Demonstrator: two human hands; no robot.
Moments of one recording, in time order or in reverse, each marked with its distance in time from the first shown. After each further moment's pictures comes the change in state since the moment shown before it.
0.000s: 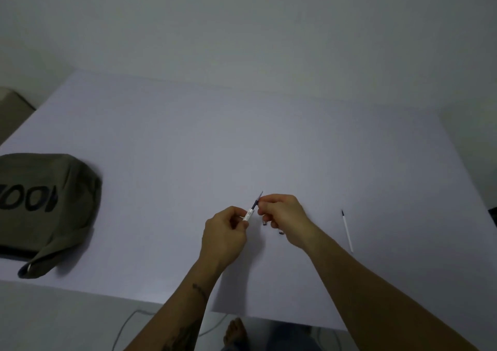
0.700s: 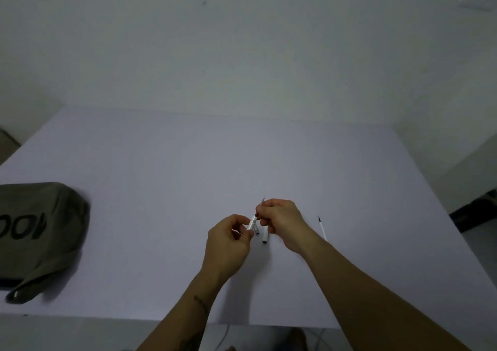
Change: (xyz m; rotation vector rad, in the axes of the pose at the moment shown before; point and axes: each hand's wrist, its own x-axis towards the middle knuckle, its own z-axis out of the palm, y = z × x) left_hand -0.031 0.040 0.012 -0.096 -0.023 0.165; right_hand -0.038 -0.012 -0.029 0.076 0.083 -0.066
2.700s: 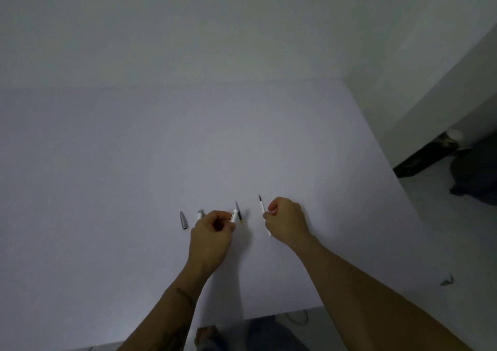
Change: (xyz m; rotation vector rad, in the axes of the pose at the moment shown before) left_hand 0.015 0.021 0.133 -0.012 -0.149 -0.228; right_hand 0.050 0.105 -0.155 -0.641 0.343 0.039
